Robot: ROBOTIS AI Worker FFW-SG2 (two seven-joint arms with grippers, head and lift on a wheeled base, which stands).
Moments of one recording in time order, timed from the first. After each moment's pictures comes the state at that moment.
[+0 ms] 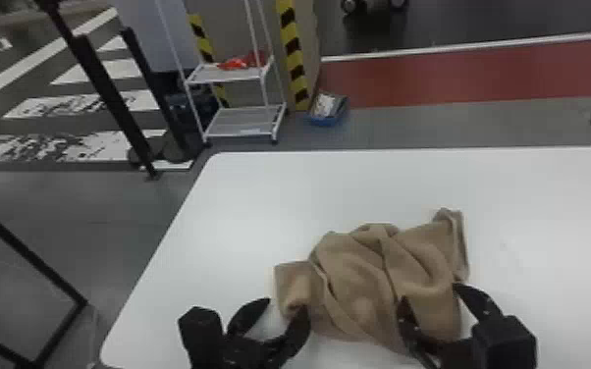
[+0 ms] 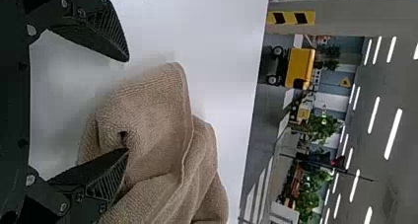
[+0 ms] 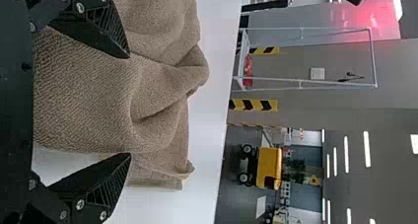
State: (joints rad) left arm 0.59 0.00 0.14 -1.98 0.12 0.24 -0.31; right arm 0.42 0.00 0.34 -1.85 0.17 0.16 0.03
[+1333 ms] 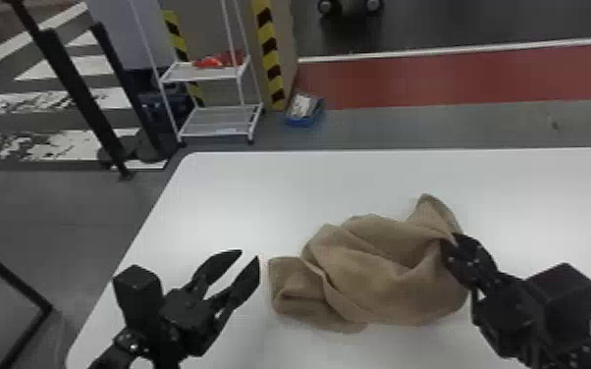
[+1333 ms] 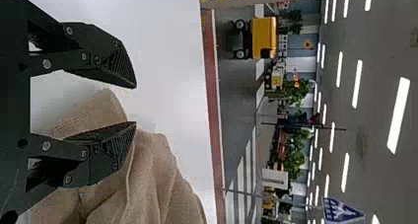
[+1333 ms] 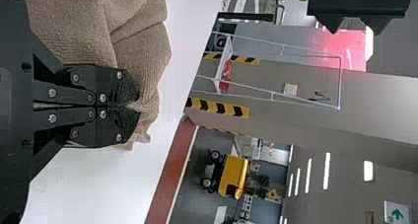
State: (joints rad) left arm 0.53 0.00 0.25 -2.13 0.00 0.27 -0.54; right arm 0.40 -0.06 0.16 -2.05 0.25 0.20 0.28
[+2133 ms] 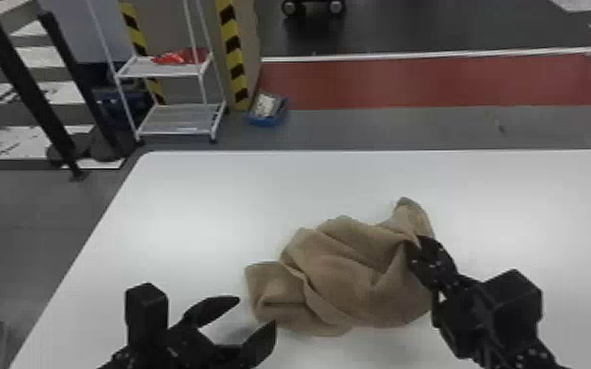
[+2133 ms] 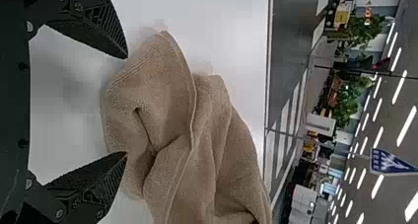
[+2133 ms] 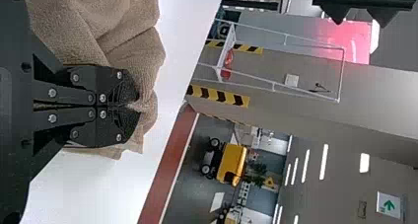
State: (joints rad) left arm 0.52 0.00 0.15 -2.12 -0.06 0.50 -0.73; right arm 0.45 -0.06 0.16 -2.07 0.28 0.18 0.24
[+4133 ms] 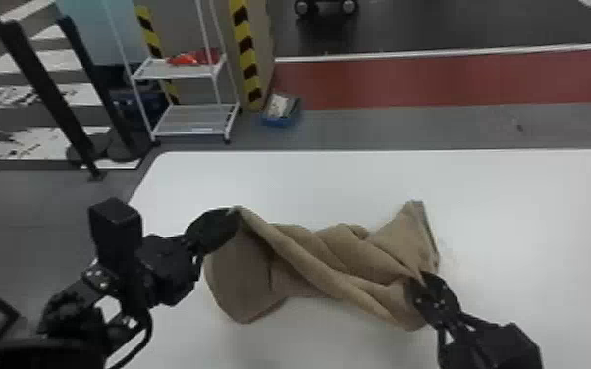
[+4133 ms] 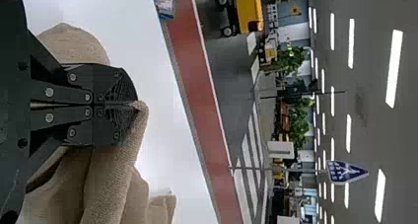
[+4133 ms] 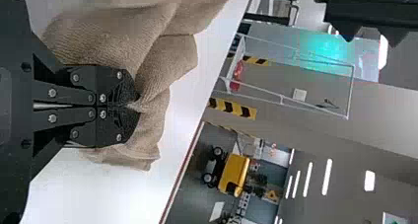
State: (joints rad) left arm 0.35 0.01 0.23 -2.26 -0.18 0.50 -0.71; right arm 0.50 -0.06 0.18 -1.94 0.34 0.01 0.24
